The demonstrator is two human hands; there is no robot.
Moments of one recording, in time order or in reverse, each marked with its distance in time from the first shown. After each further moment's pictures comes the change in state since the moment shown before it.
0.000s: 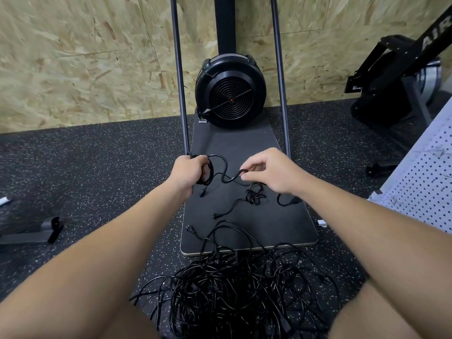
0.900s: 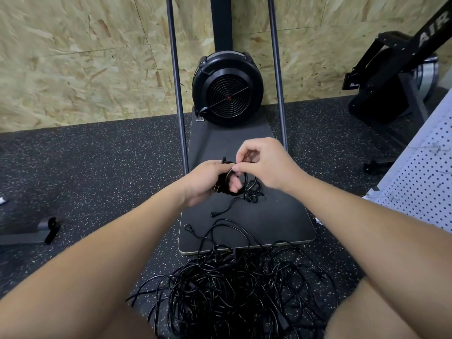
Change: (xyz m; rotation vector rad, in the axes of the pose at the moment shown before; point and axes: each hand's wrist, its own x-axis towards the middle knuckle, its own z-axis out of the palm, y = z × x) left_hand -0.032 0.004 0.031 0.028 -0.611 -0.023; right_hand -0.001 -0.018 0.001 -0.103 0.193 -0.155
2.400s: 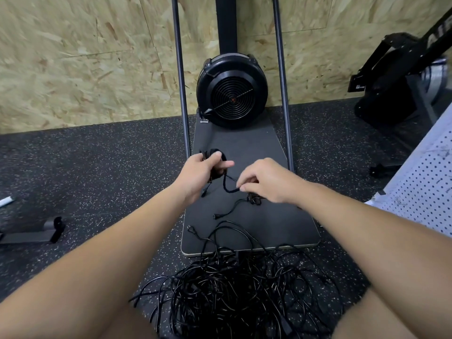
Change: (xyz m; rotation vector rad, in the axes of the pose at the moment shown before) left_hand 0.009 -0.003 -0.023 -0.071 0.364 0.070; right_hand -0.003 0.021 0.013 -0.313 -0.343 -0.003
